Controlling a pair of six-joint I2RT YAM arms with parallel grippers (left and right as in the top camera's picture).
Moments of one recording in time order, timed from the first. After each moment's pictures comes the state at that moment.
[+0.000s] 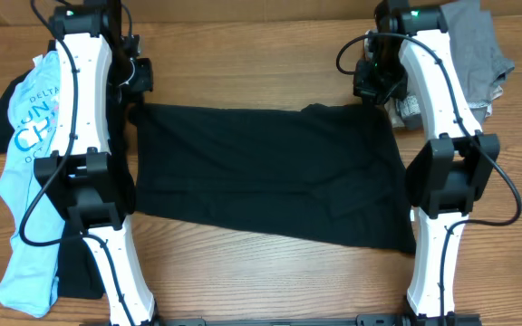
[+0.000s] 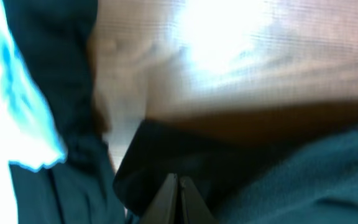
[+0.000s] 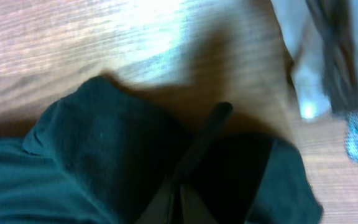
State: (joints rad) left arm 0.08 2.31 2.38 -1.54 0.07 -0.04; right arm 0.09 2.38 2.36 -1.51 -0.12 0.28
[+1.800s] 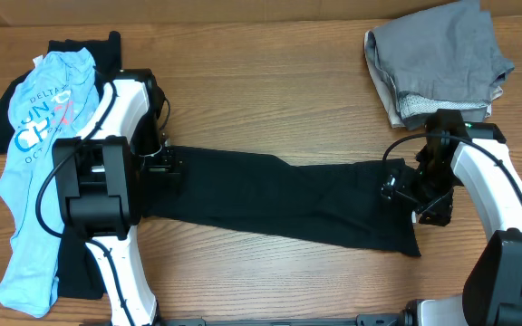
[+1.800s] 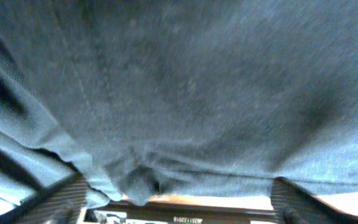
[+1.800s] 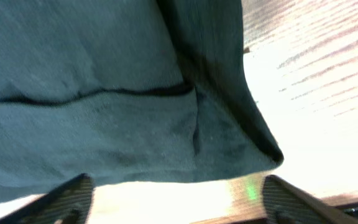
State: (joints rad) left arm 0.01 2.23 1.68 -1.53 -0.06 -0.05; right arm -0.09 1.63 1.12 -1.24 -0.14 0.36
